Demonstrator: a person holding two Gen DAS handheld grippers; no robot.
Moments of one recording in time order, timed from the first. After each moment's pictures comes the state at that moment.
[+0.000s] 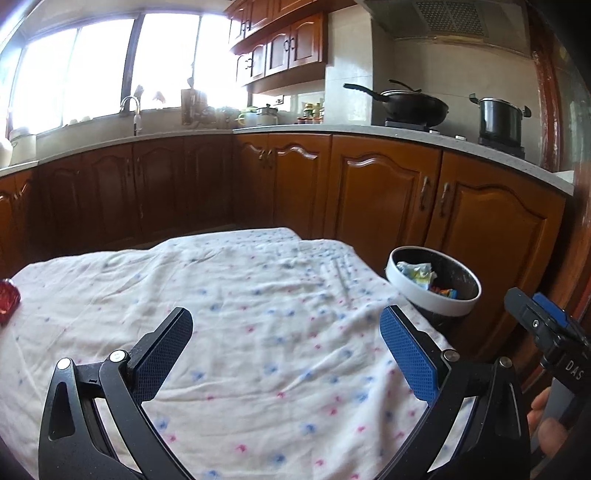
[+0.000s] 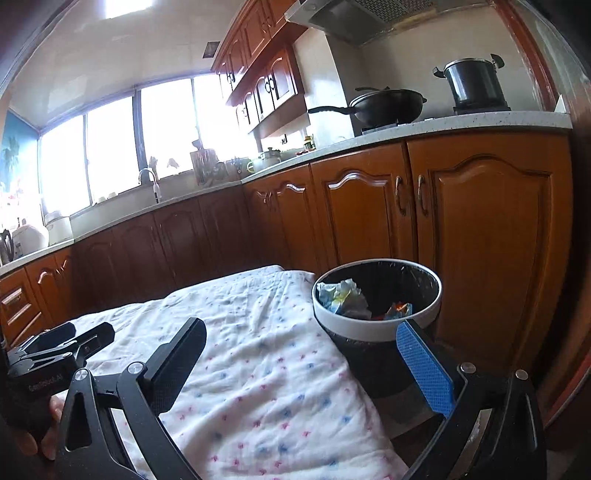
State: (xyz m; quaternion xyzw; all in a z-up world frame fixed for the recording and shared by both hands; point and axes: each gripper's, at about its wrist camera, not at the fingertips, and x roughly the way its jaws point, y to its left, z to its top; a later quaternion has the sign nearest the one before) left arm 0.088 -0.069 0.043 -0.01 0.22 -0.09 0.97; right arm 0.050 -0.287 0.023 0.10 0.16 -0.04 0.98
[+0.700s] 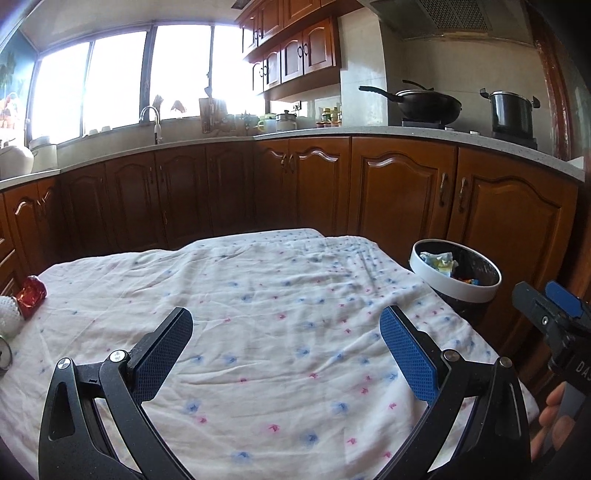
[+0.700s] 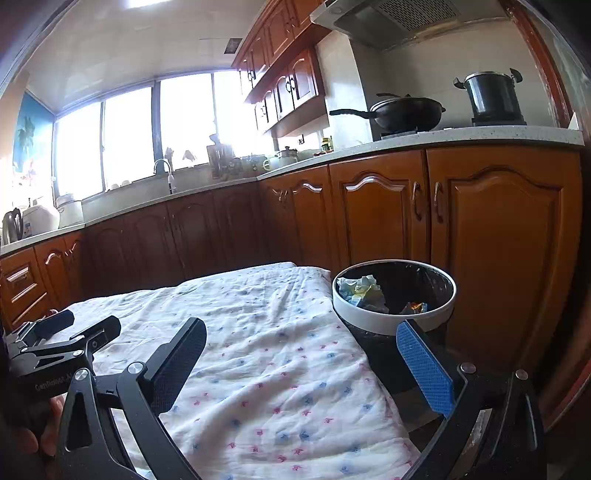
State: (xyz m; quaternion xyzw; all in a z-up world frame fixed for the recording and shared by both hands) left arm 0.063 -0.058 0.031 0.01 0.20 -0.05 0.98; right arm 0.039 -0.259 0.020 0.07 0.16 -0.02 0.99
